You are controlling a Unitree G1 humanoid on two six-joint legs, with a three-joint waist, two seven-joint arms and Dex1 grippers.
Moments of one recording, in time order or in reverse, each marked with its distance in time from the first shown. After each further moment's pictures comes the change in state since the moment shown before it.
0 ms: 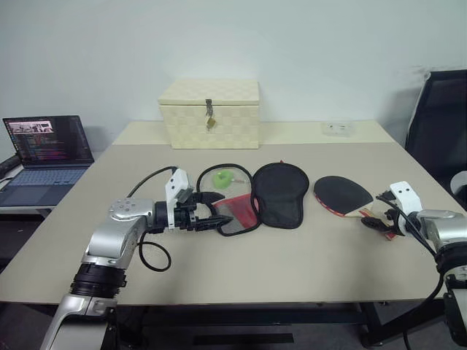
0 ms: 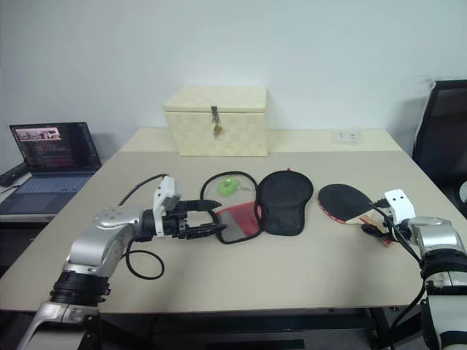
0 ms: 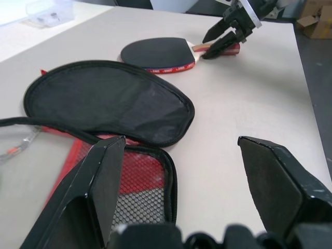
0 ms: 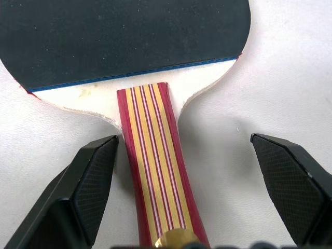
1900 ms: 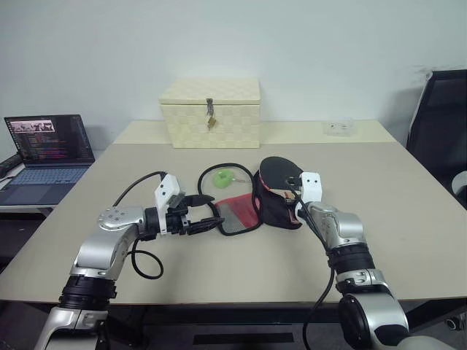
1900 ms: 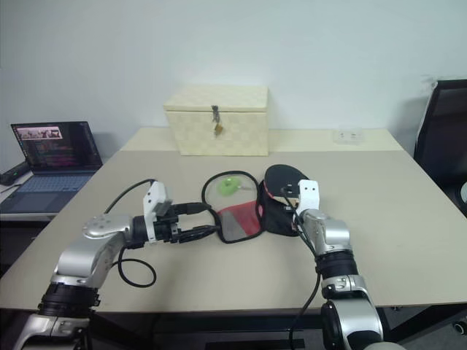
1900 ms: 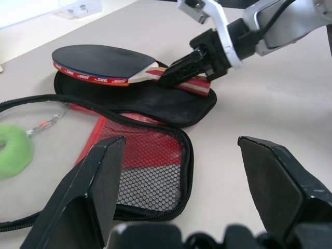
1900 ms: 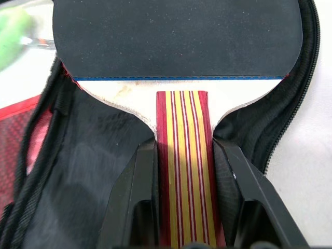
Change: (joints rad) left arm 0.095 0.033 0.048 -0.055 -0.004 -0.013 0.081; right arm -0.054 0.698 -0.146 -0.366 0.107 0.230 -0.694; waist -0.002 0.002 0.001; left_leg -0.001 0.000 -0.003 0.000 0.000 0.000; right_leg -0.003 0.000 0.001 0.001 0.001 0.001
